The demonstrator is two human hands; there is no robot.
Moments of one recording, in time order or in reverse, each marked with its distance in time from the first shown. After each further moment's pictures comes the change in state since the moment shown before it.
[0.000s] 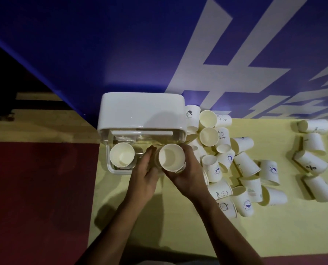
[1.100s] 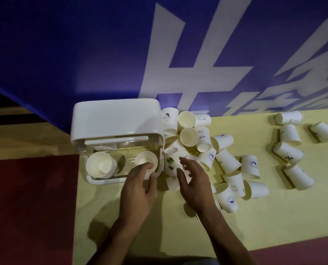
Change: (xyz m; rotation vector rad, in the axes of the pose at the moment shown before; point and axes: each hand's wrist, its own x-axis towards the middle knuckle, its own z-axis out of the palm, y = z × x) left_hand -0.034 0.029 0.034 0.489 0.071 0.278; right_hand -0.037 0.058 -0.046 -0.182 0.094 0.220
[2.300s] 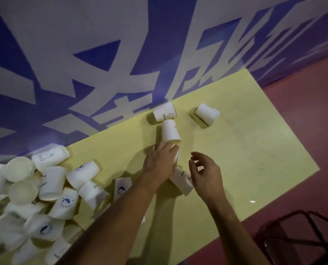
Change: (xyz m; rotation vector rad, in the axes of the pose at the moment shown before) left_hand 0.101 0.308 0.482 0.768 -0.705 0.593; right_hand 0.077 0.329 -0.368 0.092 0.294 0.439
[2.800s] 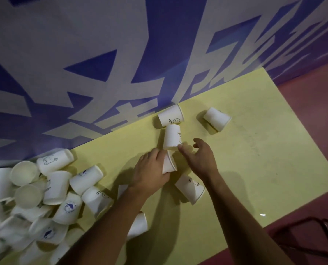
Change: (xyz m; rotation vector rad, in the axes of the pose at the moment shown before) left_hand -0.012 -0.035 0.001 -0.196 0.067 -0.137; right_hand 0.093 -0.011 0.034 -0.119 -0.209 0.194
